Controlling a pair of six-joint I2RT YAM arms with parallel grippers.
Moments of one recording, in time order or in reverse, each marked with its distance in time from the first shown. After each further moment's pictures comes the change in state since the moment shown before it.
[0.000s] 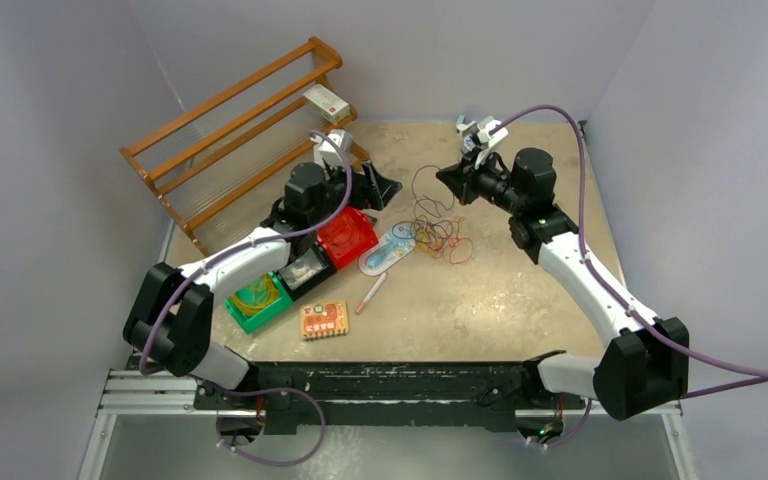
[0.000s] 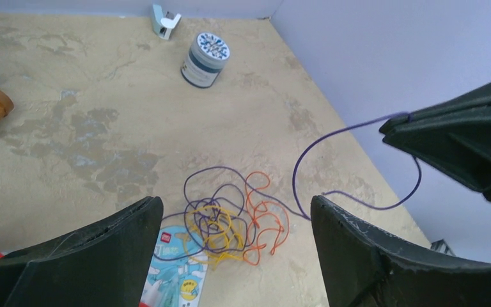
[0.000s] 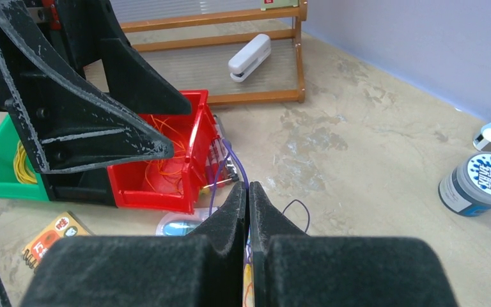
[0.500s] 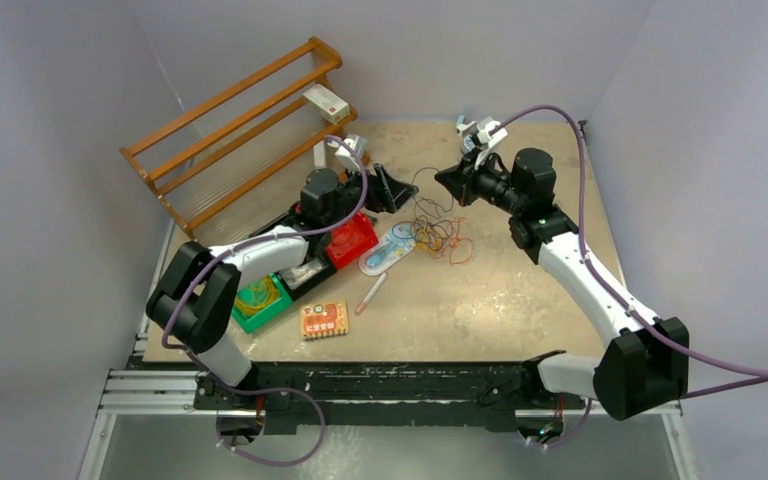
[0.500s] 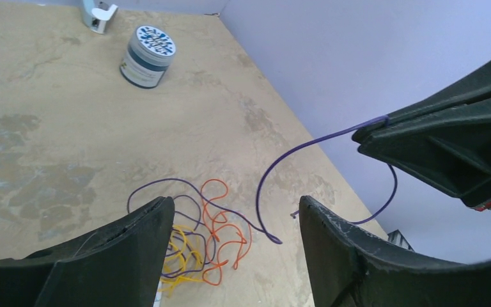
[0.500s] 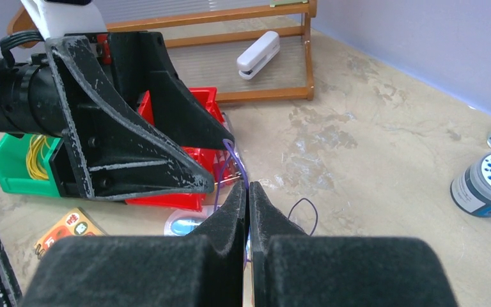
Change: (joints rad) left arm -0.035 0.140 0.001 0.227 0.070 -0.111; right arm 0.000 0.000 -0.002 0.000 -0.024 0.018
